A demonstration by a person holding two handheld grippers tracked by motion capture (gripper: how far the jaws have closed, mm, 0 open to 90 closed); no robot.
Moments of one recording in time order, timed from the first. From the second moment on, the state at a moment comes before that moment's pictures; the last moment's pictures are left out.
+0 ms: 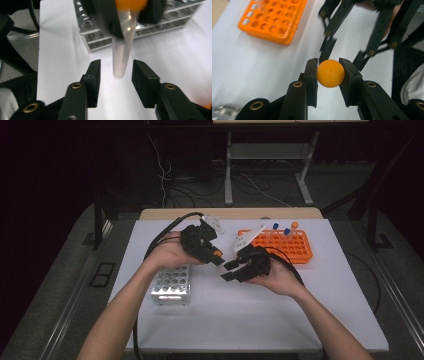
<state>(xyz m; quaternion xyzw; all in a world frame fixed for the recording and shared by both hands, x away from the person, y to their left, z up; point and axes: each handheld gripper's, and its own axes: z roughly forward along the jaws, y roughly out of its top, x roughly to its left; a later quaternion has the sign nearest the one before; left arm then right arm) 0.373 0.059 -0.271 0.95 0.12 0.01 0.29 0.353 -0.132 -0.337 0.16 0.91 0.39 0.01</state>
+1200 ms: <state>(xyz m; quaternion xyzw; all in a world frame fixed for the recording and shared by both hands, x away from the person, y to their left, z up) 0.450 0.120 -0.259 0.92 0.26 0.09 0.29 0.359 -0.240 -0.338 0.31 0.85 0.42 0.04</state>
